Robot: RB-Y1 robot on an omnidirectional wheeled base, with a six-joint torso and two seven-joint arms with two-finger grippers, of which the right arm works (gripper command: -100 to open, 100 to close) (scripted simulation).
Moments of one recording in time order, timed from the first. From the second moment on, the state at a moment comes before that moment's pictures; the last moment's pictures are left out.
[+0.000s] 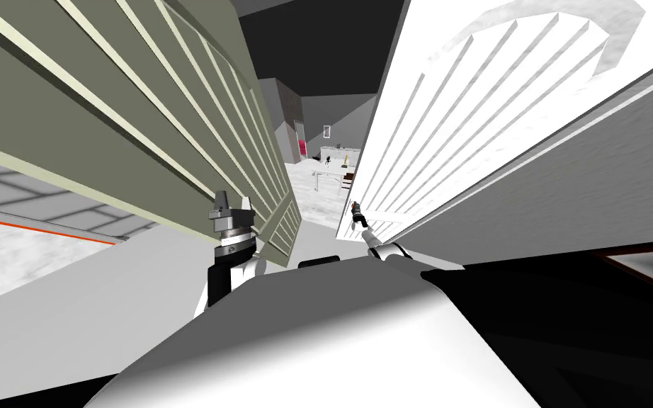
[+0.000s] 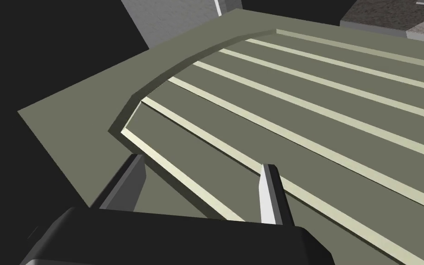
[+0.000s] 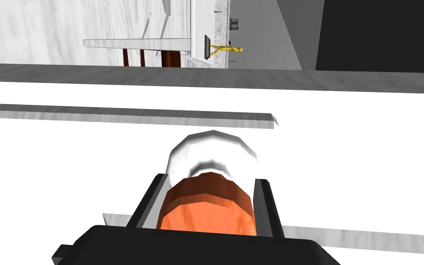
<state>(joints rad) -0.38 -0.31 -0.01 -0.70 -0.49 -0.48 0.14</state>
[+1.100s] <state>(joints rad) -0.36 -0.34 0.09 -0.73 -0.46 -0.47 0.04</state>
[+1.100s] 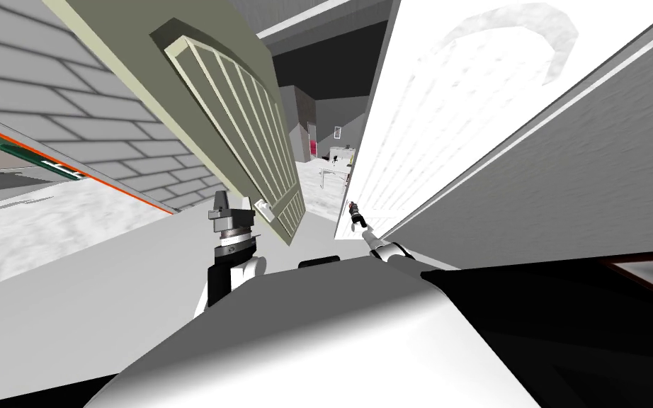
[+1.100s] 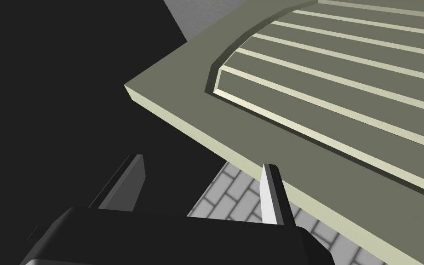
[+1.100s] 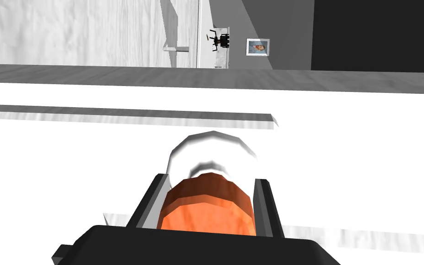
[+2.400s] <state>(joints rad) -0.34 -0.38 0.21 -0.78 -0.44 -0.48 -0.05</state>
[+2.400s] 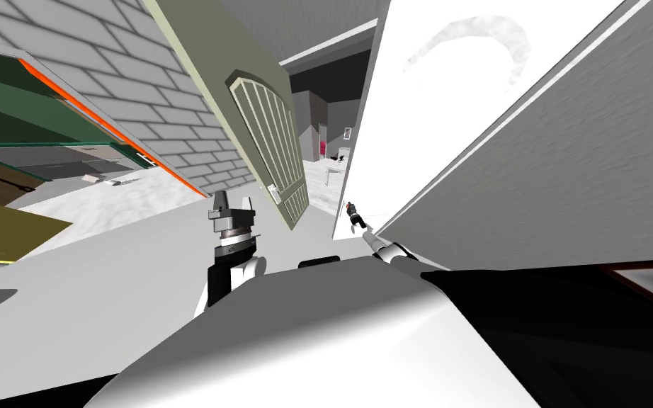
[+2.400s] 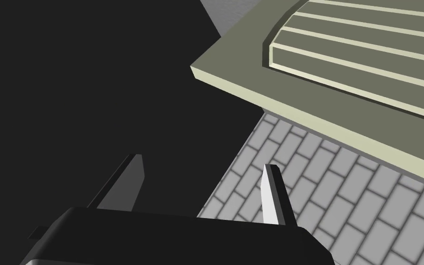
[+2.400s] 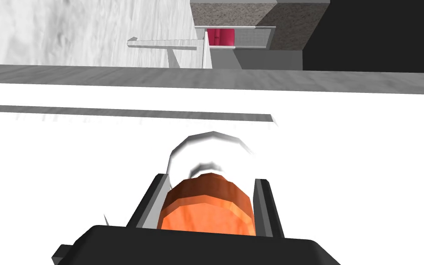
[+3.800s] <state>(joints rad) -0.31 -0.45 0.36 -0.85 -0.45 -0.50 -0.14</state>
